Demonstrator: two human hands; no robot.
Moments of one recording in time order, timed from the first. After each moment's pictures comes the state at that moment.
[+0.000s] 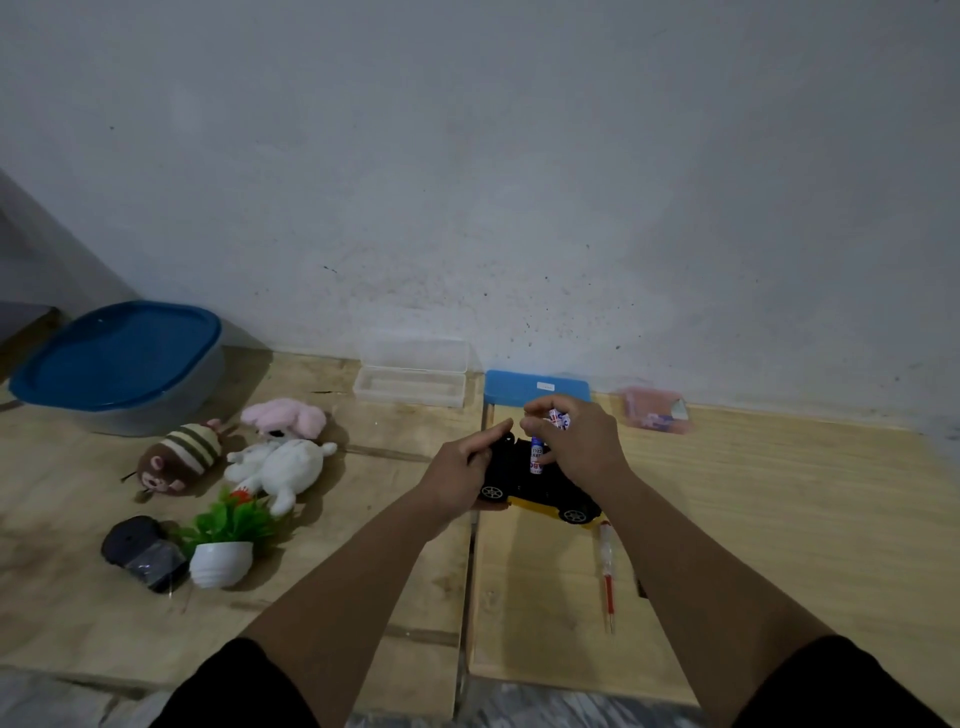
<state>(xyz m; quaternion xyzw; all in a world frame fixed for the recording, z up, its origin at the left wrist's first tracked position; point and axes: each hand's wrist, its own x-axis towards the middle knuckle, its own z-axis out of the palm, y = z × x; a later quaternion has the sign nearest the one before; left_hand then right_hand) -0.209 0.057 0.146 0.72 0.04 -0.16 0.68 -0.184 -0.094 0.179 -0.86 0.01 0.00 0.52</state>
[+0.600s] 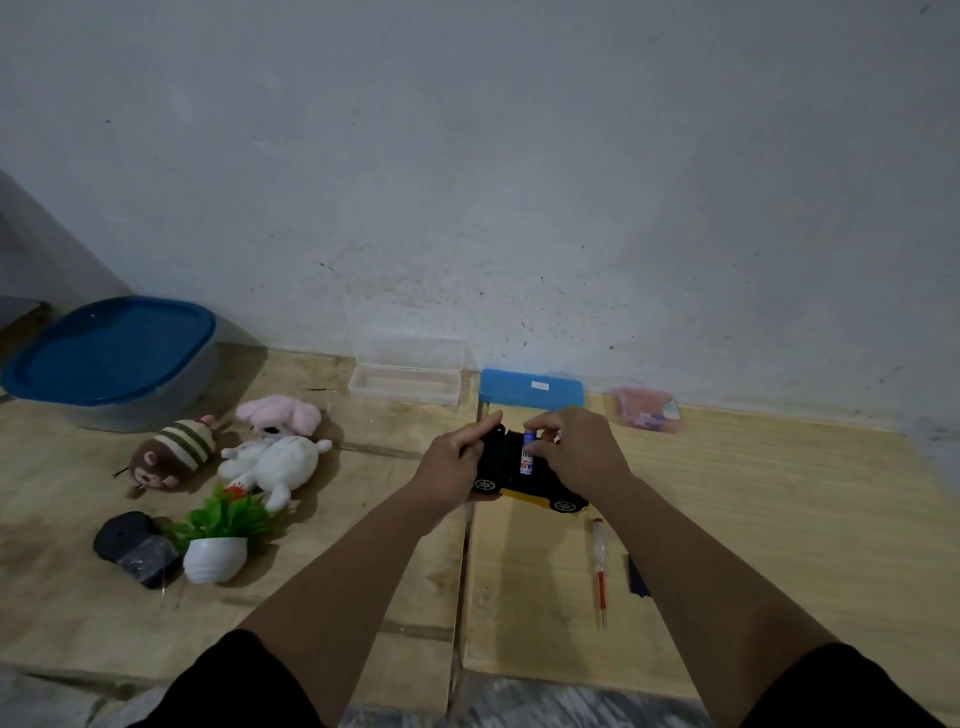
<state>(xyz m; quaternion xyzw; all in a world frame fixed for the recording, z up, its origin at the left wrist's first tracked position) -0.208 0.059 0.145 0.71 0.04 -0.13 0.69 -0.188 -0.101 0.184 -0.96 -0.05 0.03 0.28</state>
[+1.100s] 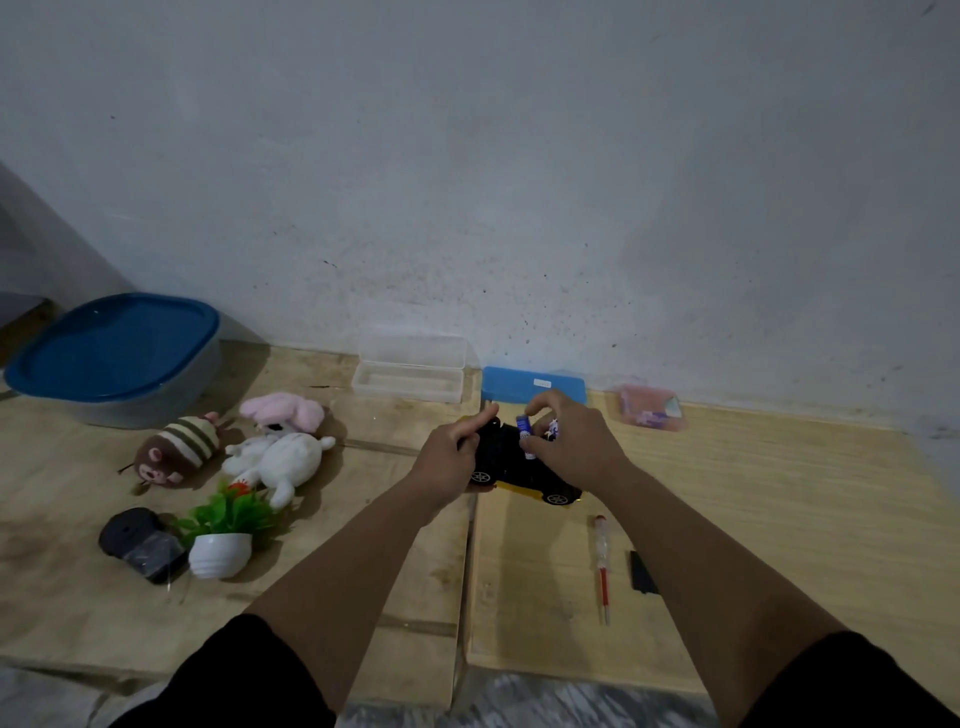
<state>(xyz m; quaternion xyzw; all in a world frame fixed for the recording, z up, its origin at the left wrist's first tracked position) -0.205 0.066 0.147 0.73 0.04 -0.12 0.68 -0.188 -0.095 0.184 -0.94 -0.08 0.05 0.33</state>
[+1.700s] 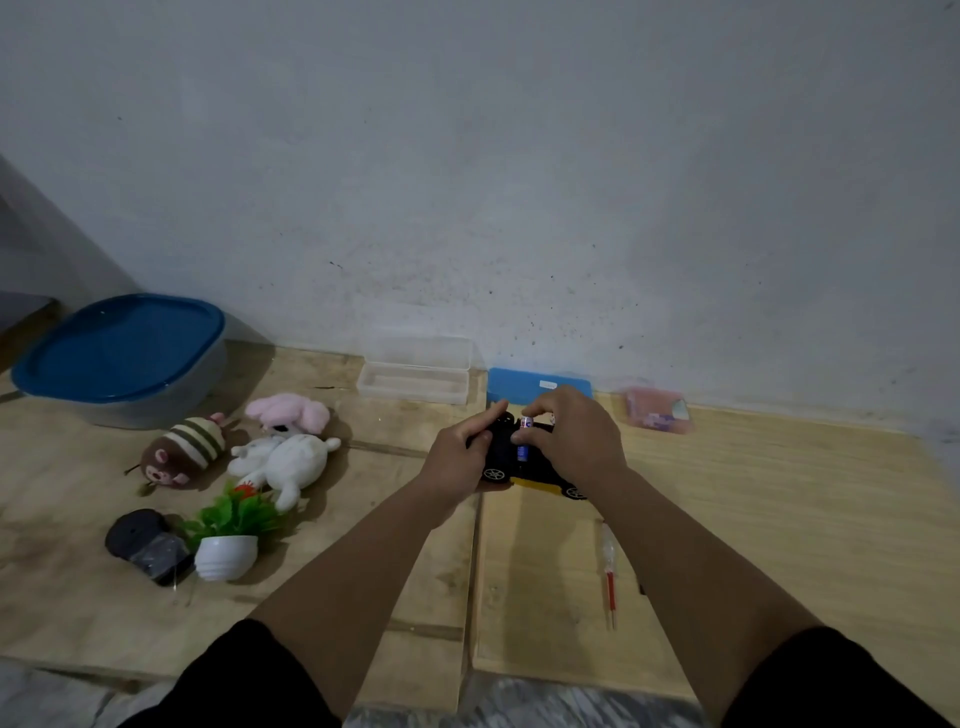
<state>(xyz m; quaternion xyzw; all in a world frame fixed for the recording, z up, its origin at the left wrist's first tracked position) -0.206 0.062 0.154 0.68 0.06 -0.12 0.72 -0.180 -0.083 0.182 -0.97 -0.07 -0.04 0.24</state>
